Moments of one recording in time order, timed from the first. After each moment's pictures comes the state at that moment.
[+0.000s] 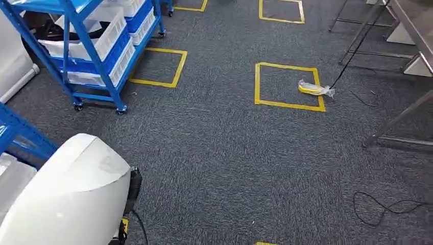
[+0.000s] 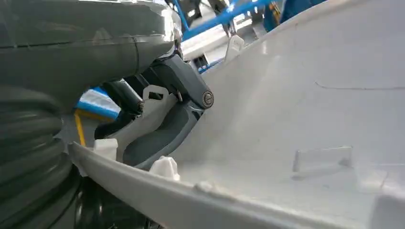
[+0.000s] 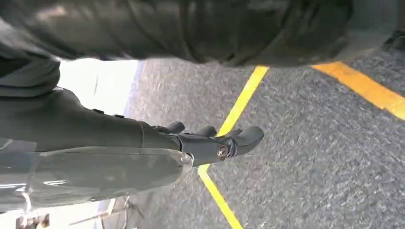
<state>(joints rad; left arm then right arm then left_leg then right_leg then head) 0.18 0.04 -0.36 -1.84 -0.35 0.69 -0.50 -0.02 0.05 -0.10 -0.17 0.54 -0.06 0.06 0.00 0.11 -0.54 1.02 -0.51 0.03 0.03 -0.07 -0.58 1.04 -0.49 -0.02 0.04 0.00</state>
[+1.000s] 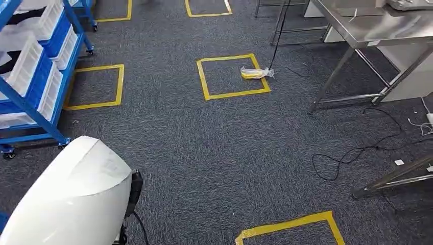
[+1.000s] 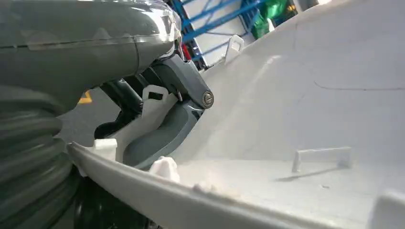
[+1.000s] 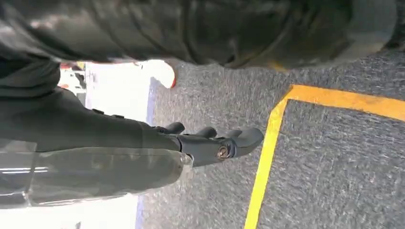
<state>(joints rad) 0.19 0.05 -0.37 -1.85 -0.35 0.70 -0.50 -0.02 0.05 -0.15 -0.17 0.51 -0.06 0.07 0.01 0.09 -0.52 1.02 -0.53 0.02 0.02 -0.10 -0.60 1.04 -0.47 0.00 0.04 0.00</state>
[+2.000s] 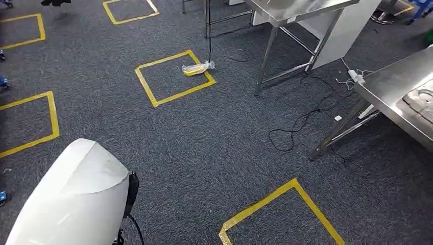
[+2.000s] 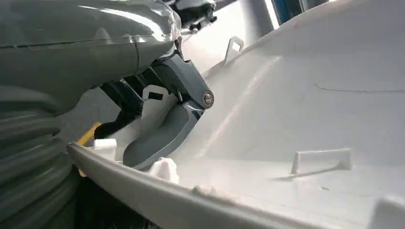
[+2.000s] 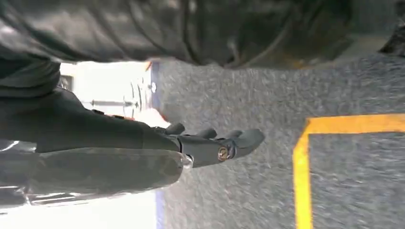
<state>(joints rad) 0.22 0.05 -0.33 -1.86 -0.37 0.70 -0.50 0.01 0.05 -0.16 -0.17 0.54 -0.06 0.04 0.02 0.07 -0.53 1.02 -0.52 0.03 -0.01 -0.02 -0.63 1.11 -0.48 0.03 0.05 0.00</state>
